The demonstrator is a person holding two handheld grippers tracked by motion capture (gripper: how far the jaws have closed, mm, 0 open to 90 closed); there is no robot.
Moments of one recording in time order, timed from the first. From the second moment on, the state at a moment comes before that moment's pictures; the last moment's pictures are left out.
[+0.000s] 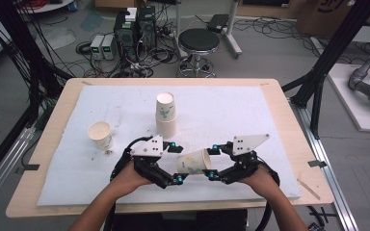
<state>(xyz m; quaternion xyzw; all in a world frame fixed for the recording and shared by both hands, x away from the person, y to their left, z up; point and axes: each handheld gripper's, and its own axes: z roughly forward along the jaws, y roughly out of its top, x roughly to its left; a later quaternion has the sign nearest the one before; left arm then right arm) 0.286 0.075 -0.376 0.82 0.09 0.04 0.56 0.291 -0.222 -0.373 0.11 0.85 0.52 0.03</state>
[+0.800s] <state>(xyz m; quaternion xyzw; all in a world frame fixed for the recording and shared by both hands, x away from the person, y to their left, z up) 0.289 0.057 -0.380 0.87 0.07 0.05 0.48 0.298 -0.187 -0.342 0.04 0.93 0.37 0.06</state>
